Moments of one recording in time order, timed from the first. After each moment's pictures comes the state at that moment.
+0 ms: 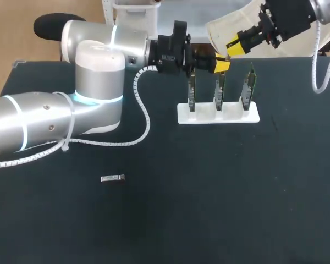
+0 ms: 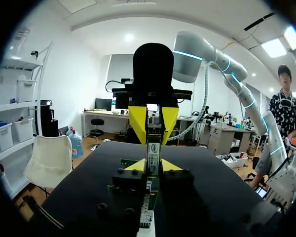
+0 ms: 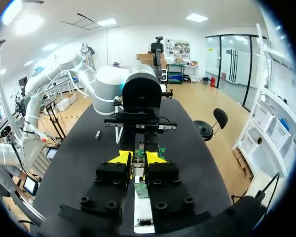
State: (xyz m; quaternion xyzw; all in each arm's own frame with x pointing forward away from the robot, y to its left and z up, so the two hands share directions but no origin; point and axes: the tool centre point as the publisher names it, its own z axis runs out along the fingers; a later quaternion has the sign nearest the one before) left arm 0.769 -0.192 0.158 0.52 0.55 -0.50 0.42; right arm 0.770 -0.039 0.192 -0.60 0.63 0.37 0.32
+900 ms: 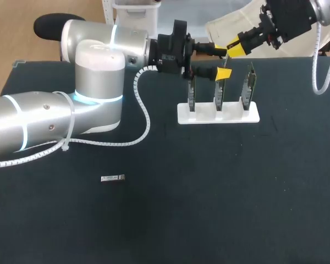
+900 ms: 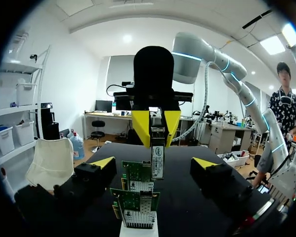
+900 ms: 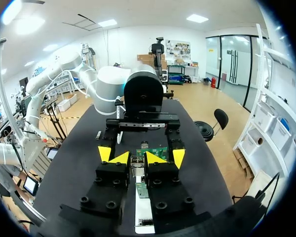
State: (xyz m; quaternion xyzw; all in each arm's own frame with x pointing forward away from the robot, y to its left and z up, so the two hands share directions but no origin) left arm 0.769 -0.192 0.161 0.53 0.54 -0.49 0.43; right arm 0.767 -0.040 0.192 -0.60 0.63 0.37 0.32
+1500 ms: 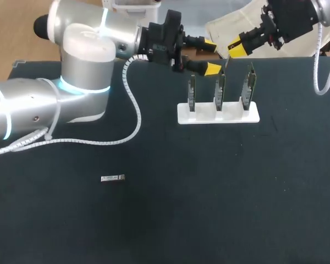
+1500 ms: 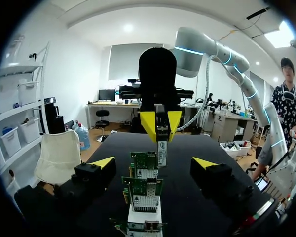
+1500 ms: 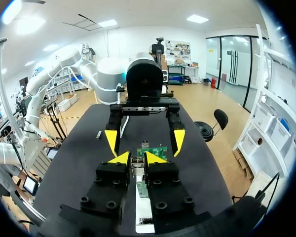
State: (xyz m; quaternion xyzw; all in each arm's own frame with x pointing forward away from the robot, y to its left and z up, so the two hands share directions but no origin) left arm 0.776 -0.163 0.169 0.56 0.57 -0.44 0.41; right arm 0.766 -0.042 0.192 -0.60 0.63 0.37 0.33
